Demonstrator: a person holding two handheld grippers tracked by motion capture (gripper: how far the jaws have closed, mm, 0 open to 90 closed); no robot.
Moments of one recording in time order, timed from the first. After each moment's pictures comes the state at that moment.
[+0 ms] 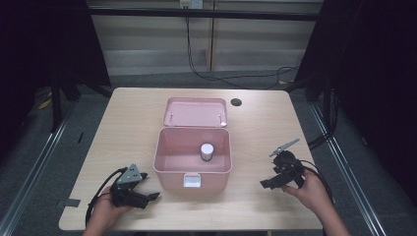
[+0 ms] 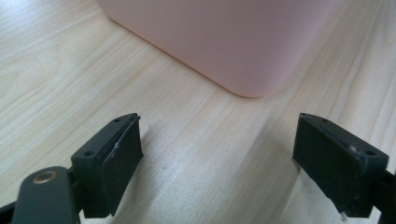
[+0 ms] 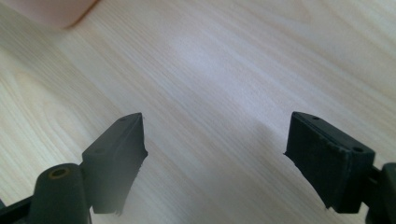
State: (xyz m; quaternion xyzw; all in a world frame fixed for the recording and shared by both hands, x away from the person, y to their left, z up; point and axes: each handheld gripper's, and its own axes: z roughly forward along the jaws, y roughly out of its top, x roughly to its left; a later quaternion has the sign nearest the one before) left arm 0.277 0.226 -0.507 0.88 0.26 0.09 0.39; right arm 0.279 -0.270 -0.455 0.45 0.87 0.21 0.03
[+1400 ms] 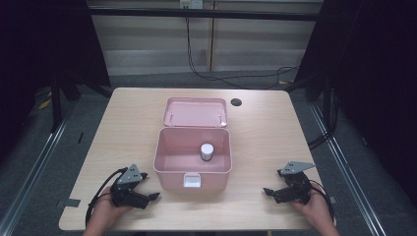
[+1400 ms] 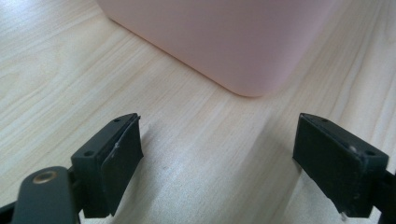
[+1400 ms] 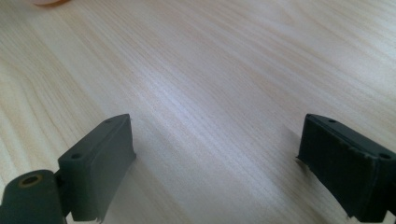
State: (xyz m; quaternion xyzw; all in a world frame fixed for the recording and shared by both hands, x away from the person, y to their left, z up) left arm 0.277 0.226 -0.507 0.88 0.25 0.10 0.38; right arm 0.244 -0.301 -0.507 0.39 0.84 0.34 0.14
